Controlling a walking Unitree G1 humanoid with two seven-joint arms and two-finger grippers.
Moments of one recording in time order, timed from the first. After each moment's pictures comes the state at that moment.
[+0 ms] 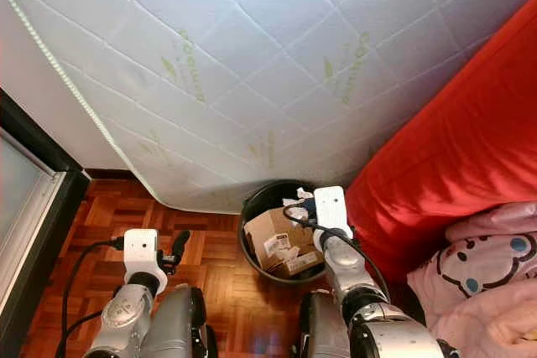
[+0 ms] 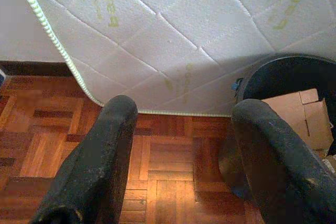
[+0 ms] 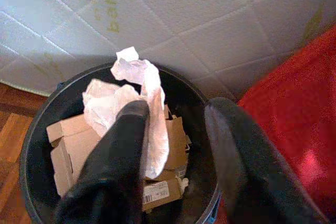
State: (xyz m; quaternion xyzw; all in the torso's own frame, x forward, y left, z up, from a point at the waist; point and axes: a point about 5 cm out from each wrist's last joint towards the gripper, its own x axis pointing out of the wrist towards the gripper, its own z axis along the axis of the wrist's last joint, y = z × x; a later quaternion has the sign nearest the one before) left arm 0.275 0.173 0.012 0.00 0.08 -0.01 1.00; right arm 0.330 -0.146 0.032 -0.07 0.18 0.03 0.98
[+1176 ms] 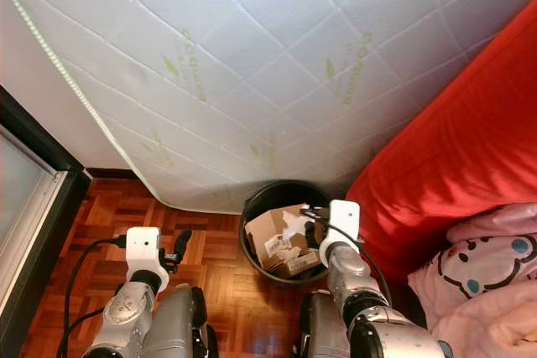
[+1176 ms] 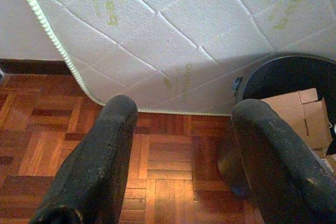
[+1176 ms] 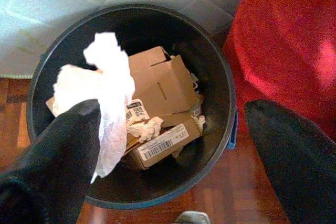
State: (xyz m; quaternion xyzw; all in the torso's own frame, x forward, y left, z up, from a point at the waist) left arm 0.278 0.171 0.013 -0.01 0.08 -0.01 1.00; right arm 0.317 -0.158 0.011 0.07 0.29 -0.04 0.95
